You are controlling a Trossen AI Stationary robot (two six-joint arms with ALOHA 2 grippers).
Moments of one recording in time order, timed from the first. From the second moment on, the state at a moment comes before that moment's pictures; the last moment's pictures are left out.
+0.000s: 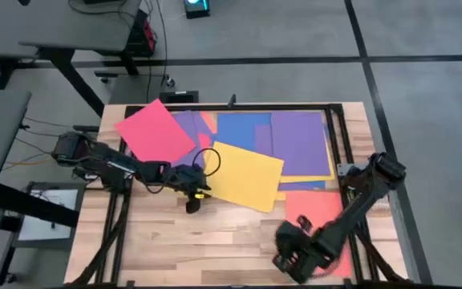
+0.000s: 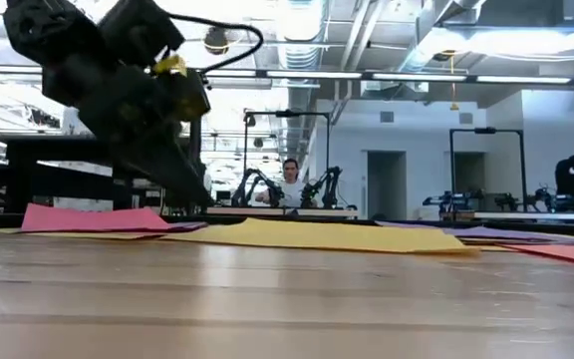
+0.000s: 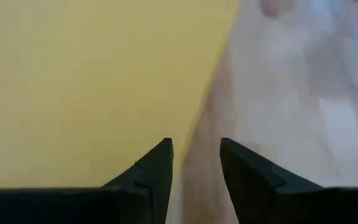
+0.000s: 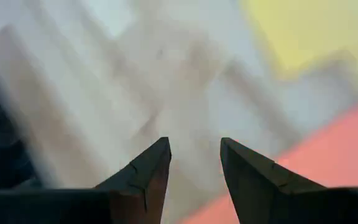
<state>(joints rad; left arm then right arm) -0.10 1.44 0.50 0.29 0.08 -0.23 0.73 1.80 1.31 -0.82 0.53 1.28</state>
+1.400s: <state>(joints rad) -0.27 1.39 0.67 0.01 -0.31 -0.39 0.41 1.83 1.07 -0.29 0.21 0.72</state>
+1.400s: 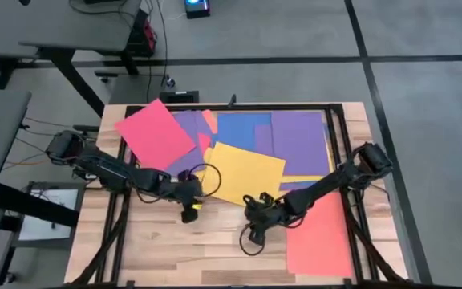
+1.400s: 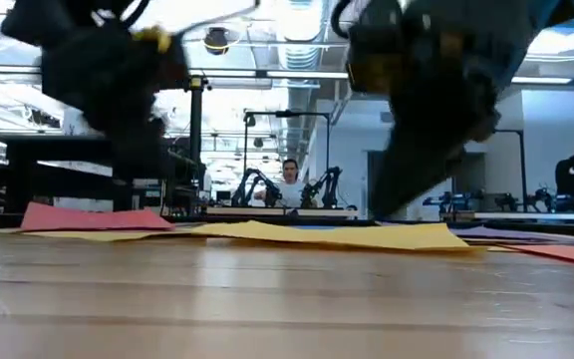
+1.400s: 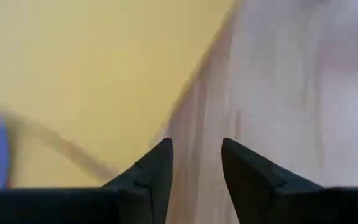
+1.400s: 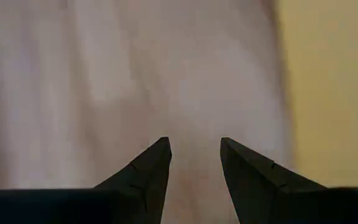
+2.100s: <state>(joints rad) -0.20 1.90 0.87 0.24 -0.11 -0.50 0.46 1.63 1.08 -0.74 0.42 0.81</state>
